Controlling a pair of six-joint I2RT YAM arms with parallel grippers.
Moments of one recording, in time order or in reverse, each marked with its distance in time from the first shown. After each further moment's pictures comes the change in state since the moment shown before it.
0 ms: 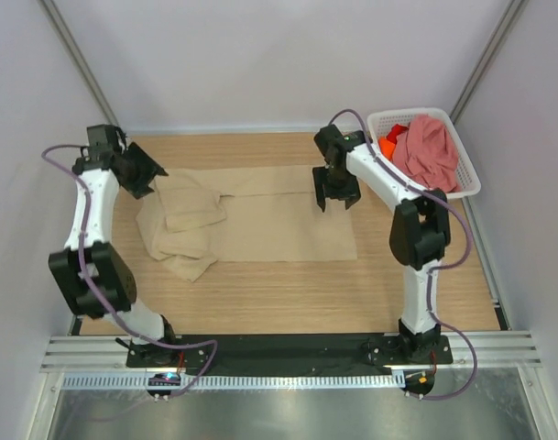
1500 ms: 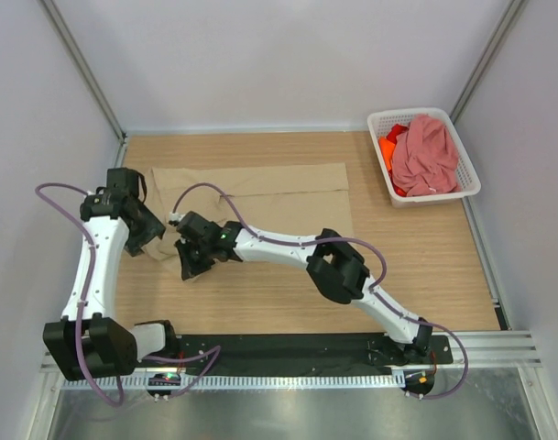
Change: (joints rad) left arm -0.143 -0.522 -0.405 -0.353 -0.406 -0.037; right arm 0.729 0.261 0.113 0.723 -0.340 0.282
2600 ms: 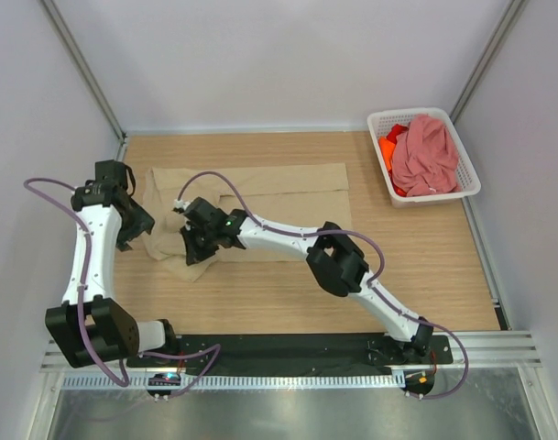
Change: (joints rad) left arm 0.083 0.093 0.069 -0.003 -0.035 0.035; right arm -0.047 0.046 0.069 0.007 -0.019 -0.093
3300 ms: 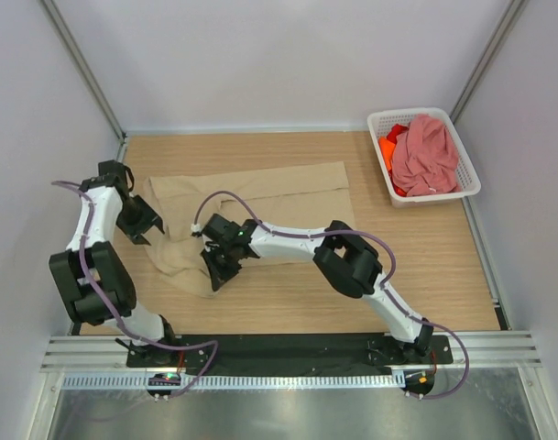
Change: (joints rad) left arm 0.091 0.238 -0.010 0.136 0.273 0.116; right arm -0.010 -0.105 -0.286 -0.054 -0.116 -0.035
